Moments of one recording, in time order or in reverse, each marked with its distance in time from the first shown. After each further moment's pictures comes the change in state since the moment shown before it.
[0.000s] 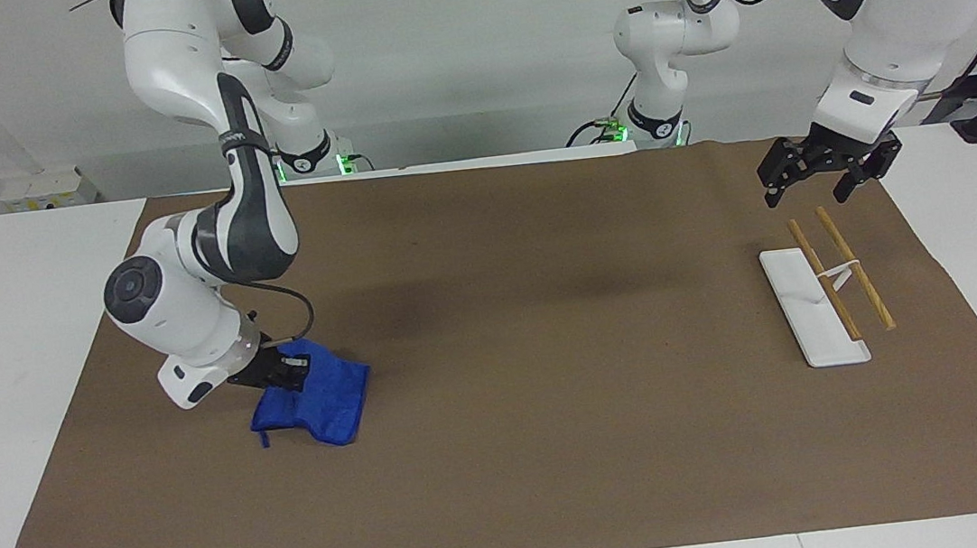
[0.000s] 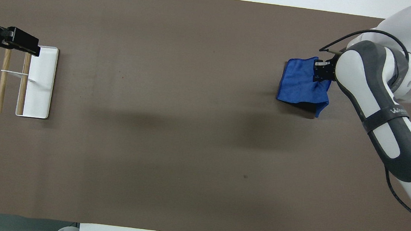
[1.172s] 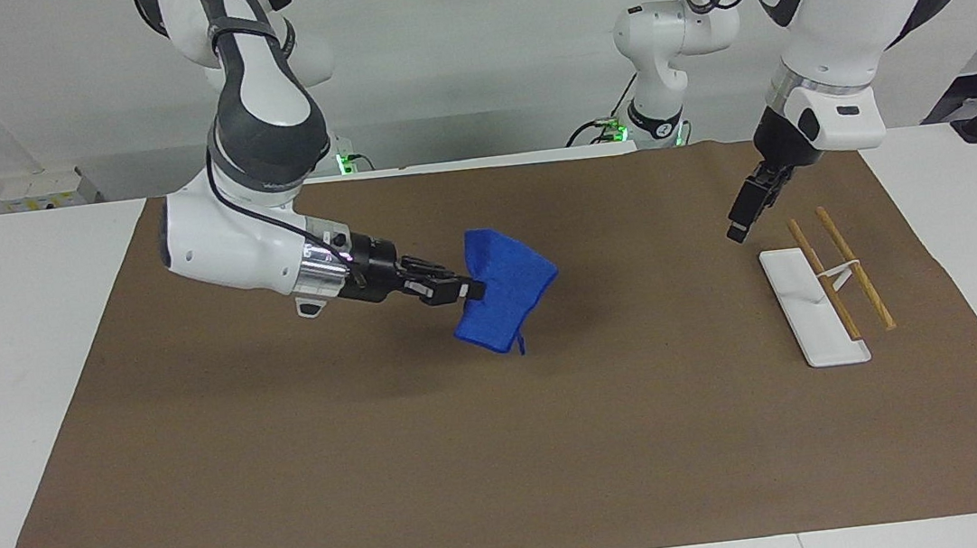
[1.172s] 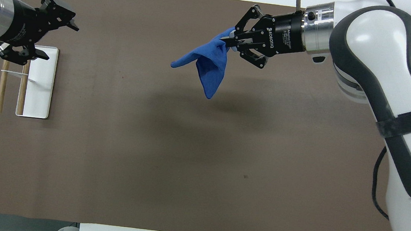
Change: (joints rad) left arm -0.002 0.012 -0.113 -0.054 -0.112 0.206 -1.074; right arm 0.140 -0.054 0.090 0.044 0.888 0.129 0.696
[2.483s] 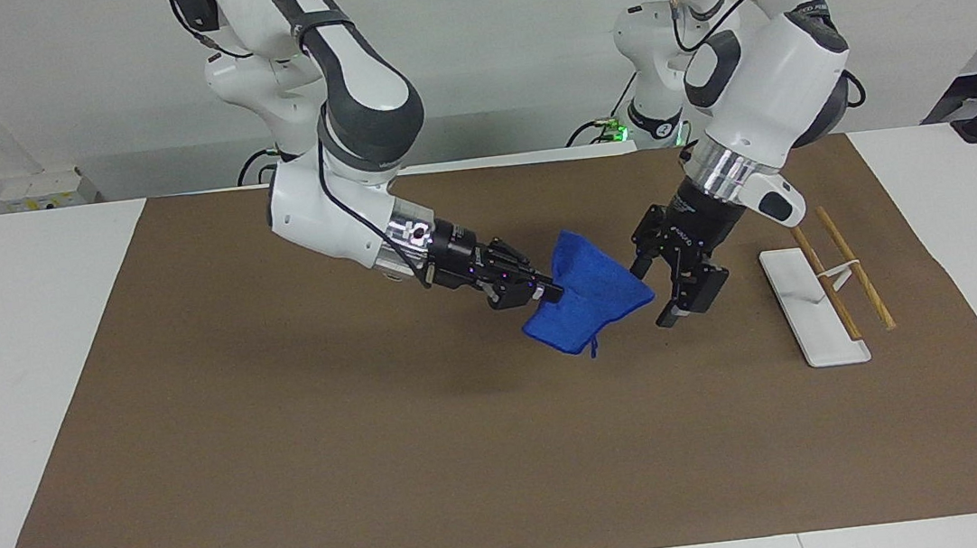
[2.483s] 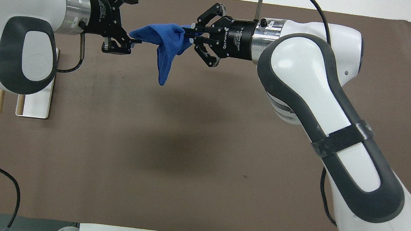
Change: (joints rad) left arm -0.021 0.145 -0.136 -0.024 -0.218 0.425 -0.710; right arm 0.168 -0.008 0.001 -0.065 0.152 0.340 0.232
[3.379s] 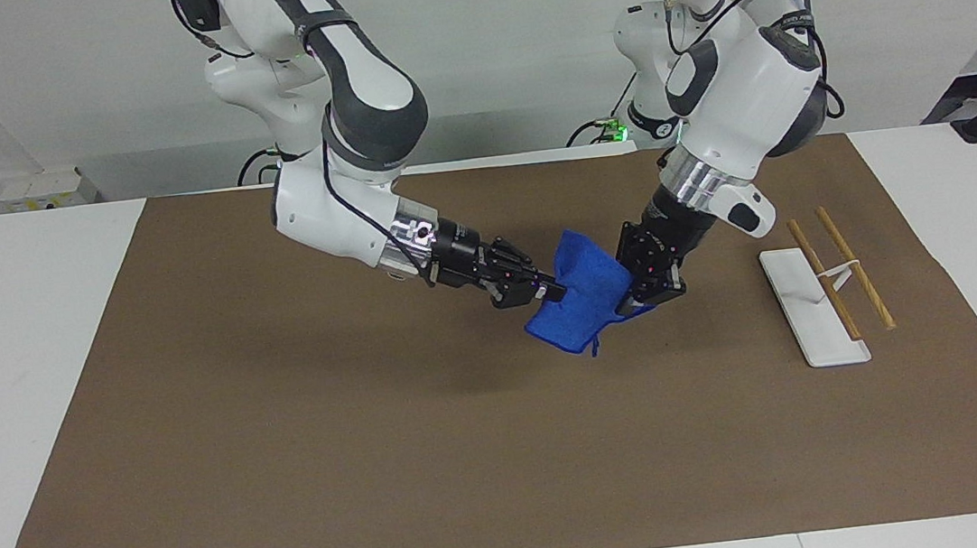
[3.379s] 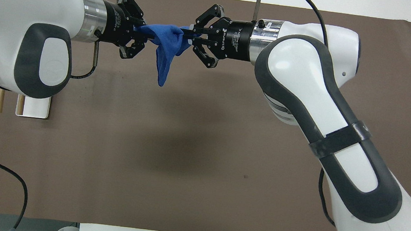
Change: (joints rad) left arm -0.007 0.013 -0.019 -0.008 0.000 -0.018 -0.004; right arm 0.000 0.000 -0.001 -0.001 0.000 0.000 0.000
